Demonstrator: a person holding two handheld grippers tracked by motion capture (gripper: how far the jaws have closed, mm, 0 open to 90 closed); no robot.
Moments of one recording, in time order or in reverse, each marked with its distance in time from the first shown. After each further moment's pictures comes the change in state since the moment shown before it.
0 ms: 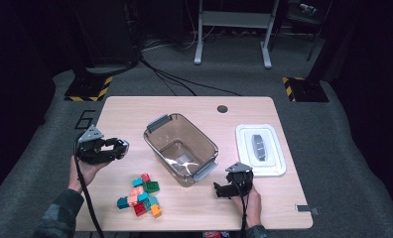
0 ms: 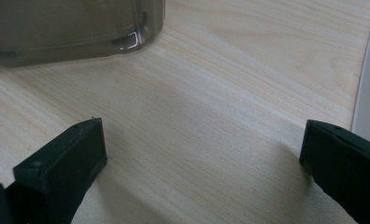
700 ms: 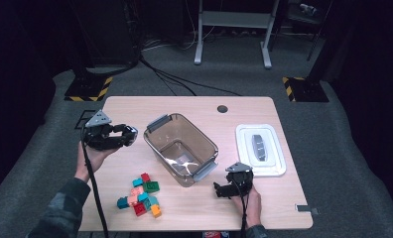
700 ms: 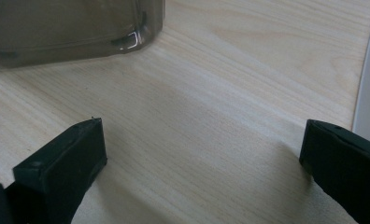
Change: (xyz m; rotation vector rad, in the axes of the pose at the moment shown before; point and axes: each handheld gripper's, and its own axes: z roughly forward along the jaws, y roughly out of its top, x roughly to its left) left arm -0.011 0.049 0.009 -0.048 -0.023 0.044; right arm 0.000 0.000 0.000 0.000 0.001 -0.002
